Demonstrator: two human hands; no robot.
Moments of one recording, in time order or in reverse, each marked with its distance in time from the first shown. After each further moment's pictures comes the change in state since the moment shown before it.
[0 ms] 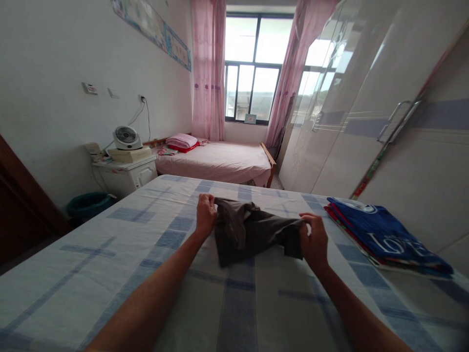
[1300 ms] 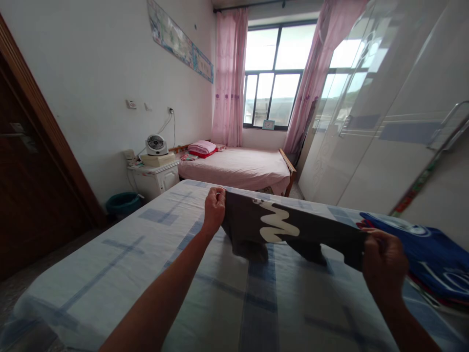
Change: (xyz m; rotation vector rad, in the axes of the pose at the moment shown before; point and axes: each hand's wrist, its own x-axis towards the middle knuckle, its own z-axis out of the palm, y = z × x) left_hand 0.036 0.025 -0.052 -0.330 0.063 -0.110; right_hand 0.026 0.005 -0.040 -0.065 0.200 0.286
